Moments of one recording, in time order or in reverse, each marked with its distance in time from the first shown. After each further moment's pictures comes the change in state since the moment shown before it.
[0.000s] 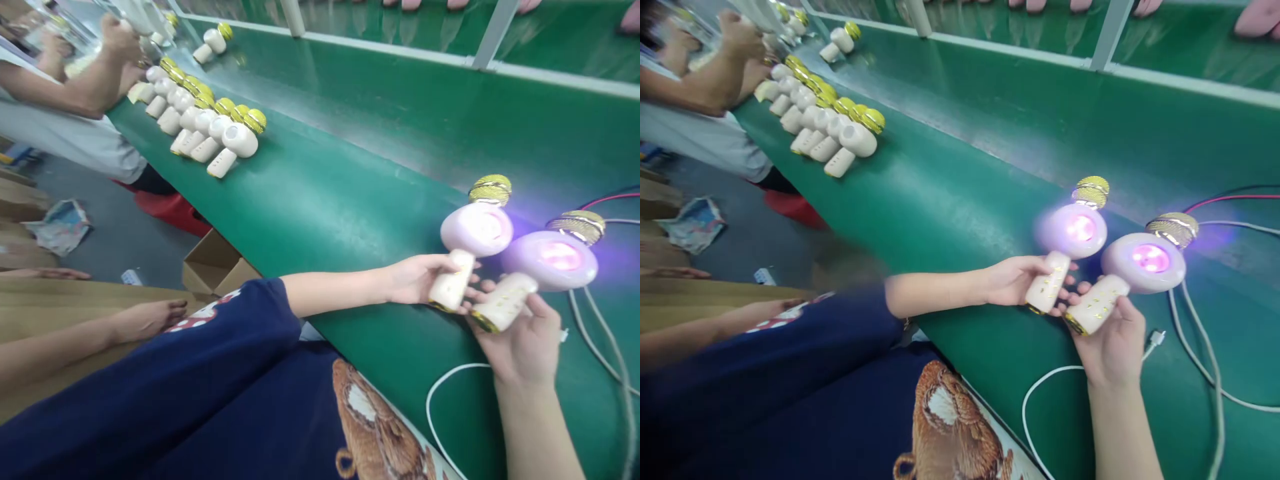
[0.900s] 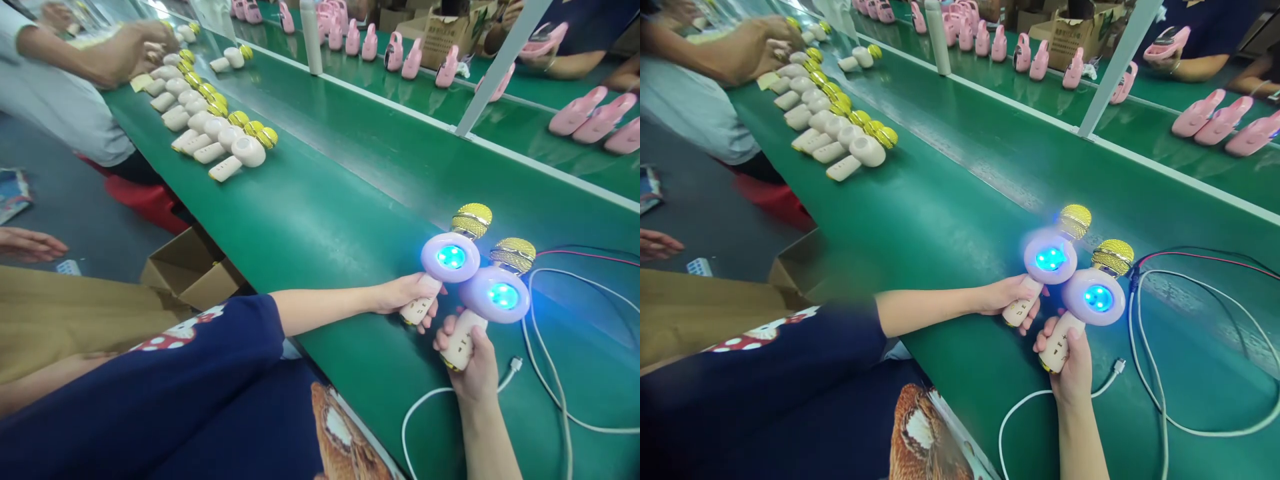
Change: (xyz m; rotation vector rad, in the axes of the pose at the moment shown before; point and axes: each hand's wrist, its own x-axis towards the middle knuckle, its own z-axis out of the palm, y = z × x) left_hand 0.007 0.001 -0.023 0.472 -0.076 0.271; right_hand 0.005 0.021 -0.014 -0.280 -0.284 -0.189
